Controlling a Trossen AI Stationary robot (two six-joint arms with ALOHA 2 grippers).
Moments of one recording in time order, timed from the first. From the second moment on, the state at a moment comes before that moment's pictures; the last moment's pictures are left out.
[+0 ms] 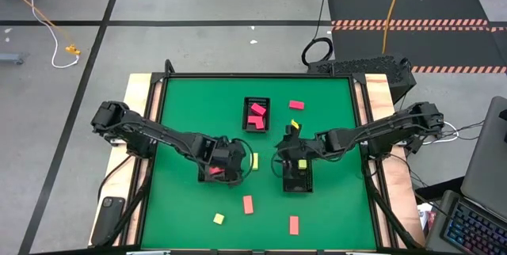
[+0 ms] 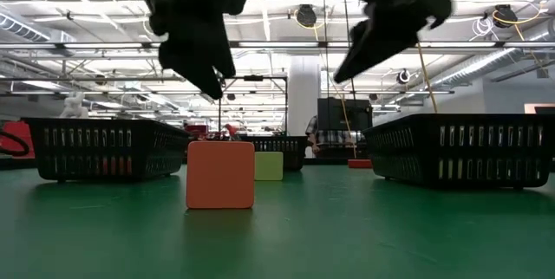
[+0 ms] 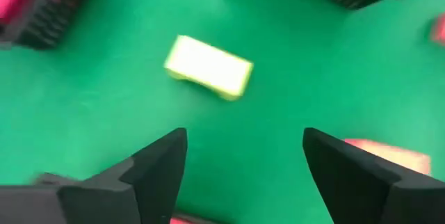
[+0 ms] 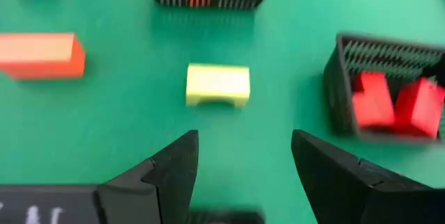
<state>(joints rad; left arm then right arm) -0.26 1.63 1.14 -0.53 -0.16 -0.63 0.19 1.43 0.89 -0.27 0.21 0.09</state>
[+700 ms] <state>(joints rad) -0.48 1.67 1.13 -0.41 -0.16 -1.07 0.43 1.33 0.89 -0.45 0.56 0.20</state>
